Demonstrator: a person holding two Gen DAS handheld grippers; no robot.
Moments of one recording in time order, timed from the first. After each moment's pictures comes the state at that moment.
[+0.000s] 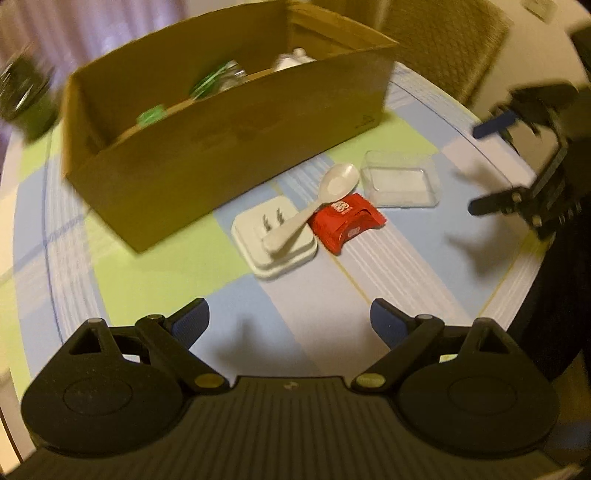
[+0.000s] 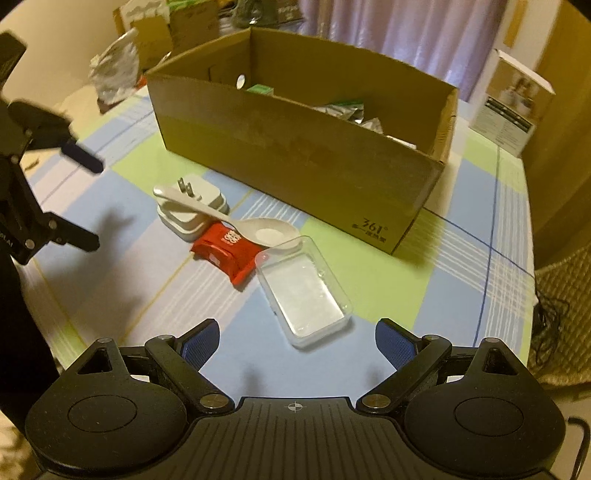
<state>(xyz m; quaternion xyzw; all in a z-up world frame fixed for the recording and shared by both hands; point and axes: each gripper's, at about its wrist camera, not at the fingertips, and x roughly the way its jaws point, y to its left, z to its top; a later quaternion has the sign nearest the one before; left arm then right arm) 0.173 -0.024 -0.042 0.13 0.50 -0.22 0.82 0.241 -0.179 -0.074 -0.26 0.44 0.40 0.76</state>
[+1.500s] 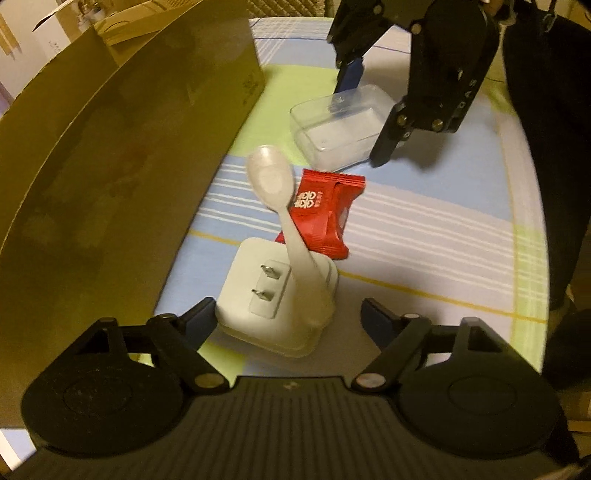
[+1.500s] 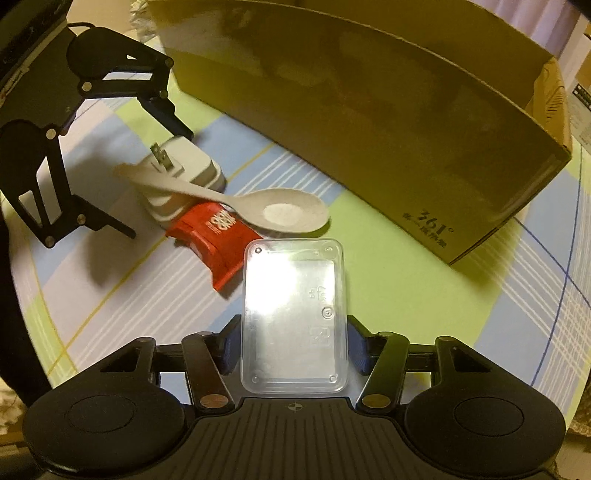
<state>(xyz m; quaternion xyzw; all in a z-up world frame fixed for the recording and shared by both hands) 0.211 -0.056 -0.098 0.32 0.45 -0.41 0.73 0.282 -0.147 -0.129 -0.31 0.49 0.46 0.67</state>
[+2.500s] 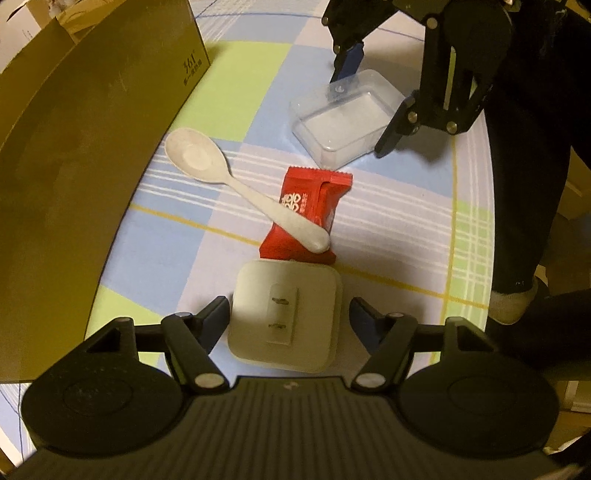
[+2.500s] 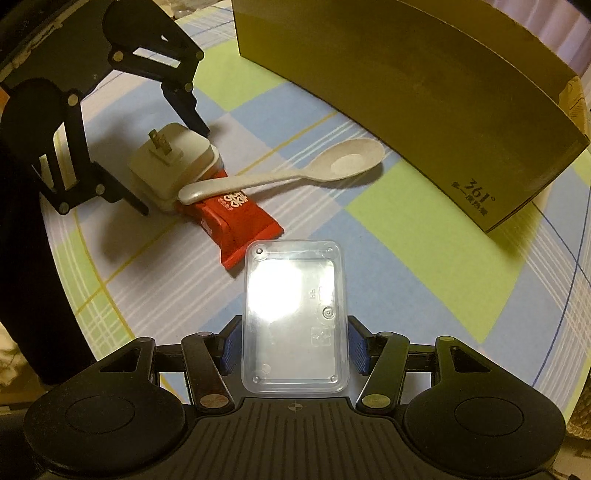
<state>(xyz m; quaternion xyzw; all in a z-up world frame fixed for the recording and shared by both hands) 0.170 -0.077 -0.106 0.34 0.50 -0.40 0.69 0.235 -0.166 -0.129 -0.34 0.48 0.48 0.66</state>
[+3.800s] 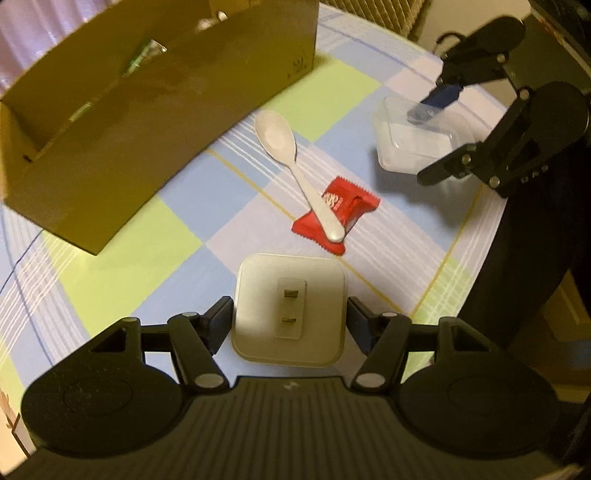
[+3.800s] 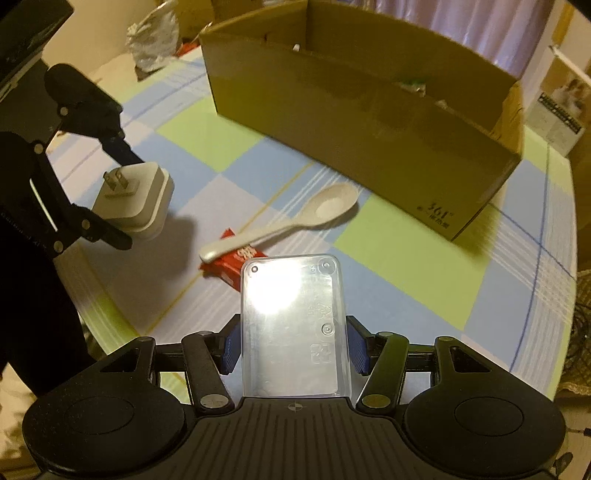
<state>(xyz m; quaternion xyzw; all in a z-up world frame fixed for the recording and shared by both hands) 0.155 -0.042 -0.048 0.18 0.55 -0.27 0.77 0.213 -0.166 -0.073 -0.27 0.46 0.44 0.72</state>
